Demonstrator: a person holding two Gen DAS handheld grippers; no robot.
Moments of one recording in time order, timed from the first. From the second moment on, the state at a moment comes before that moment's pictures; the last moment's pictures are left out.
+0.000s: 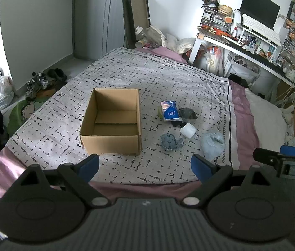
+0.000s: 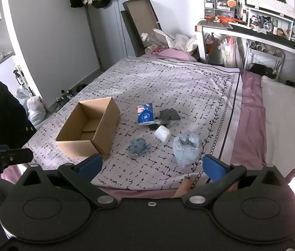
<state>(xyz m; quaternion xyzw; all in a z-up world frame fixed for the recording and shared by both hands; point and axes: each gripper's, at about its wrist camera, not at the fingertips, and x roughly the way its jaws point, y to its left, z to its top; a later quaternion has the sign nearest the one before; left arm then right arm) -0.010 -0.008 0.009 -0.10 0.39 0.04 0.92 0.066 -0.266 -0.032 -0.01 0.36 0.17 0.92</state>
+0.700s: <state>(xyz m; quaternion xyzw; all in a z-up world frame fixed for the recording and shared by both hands) -0.010 -0.010 0.009 -0.10 0.39 0.04 0.92 0.067 -0.271 -0.033 -0.01 0.36 0.16 0.92</state>
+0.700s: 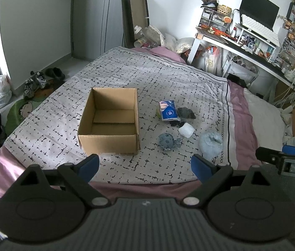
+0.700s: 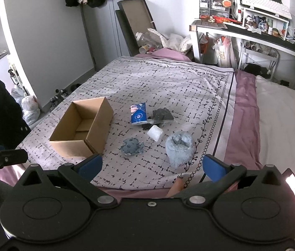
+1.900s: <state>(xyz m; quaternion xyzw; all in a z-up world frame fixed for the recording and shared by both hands) -0.006 -0.009 0.003 -0.10 0.39 0.04 0.91 0.076 -0.274 -0.033 -0.01 0.36 0.15 0.92</state>
